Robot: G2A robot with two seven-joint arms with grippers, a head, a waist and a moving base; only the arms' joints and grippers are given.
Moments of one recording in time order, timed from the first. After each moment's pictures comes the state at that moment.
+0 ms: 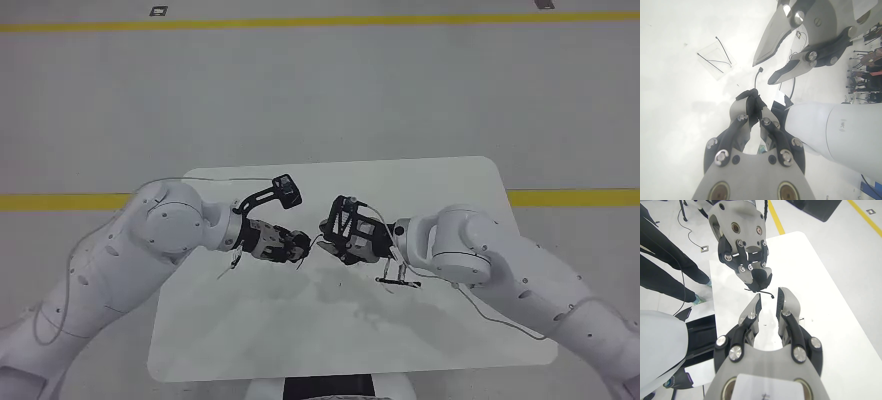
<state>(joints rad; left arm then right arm) 0.92 -0.80 -0.85 -1.82 0.07 -0.34 -1.14 -0.86 -0.79 0.63 -2.00 -0.62 -0.34 0.67</state>
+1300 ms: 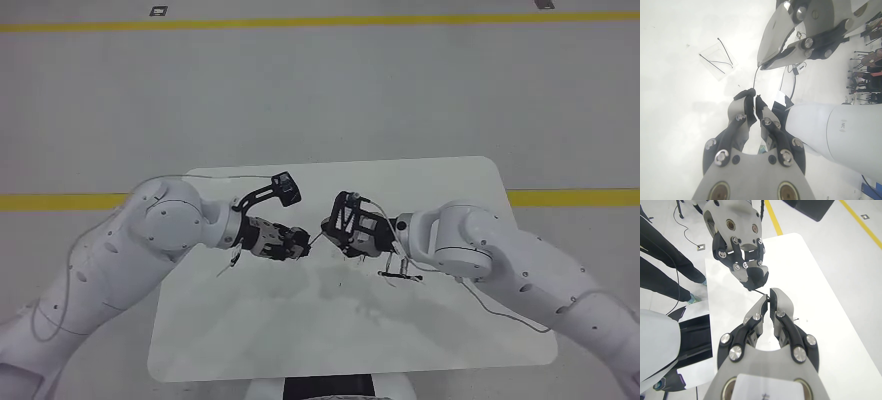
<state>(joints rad) 0.89 -0.79 -0.82 -1.81 0.06 -0.34 -1.11 -0.78 -0.76 0.56 -1.97 -0.62 -0.34 0.60</state>
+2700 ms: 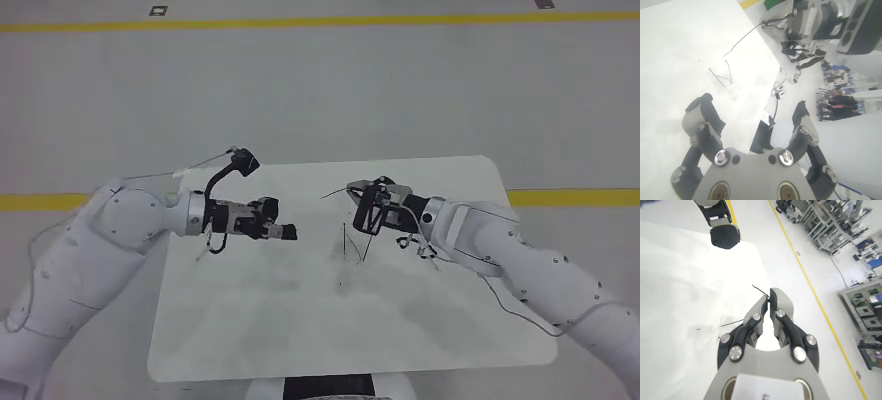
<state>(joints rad) 1.00 -0.75 -1.00 -1.72 -0.25 -0.34 -1.05 -0.92 -0.70 0.71 -1.94 -1.27 -0.34 0.18</state>
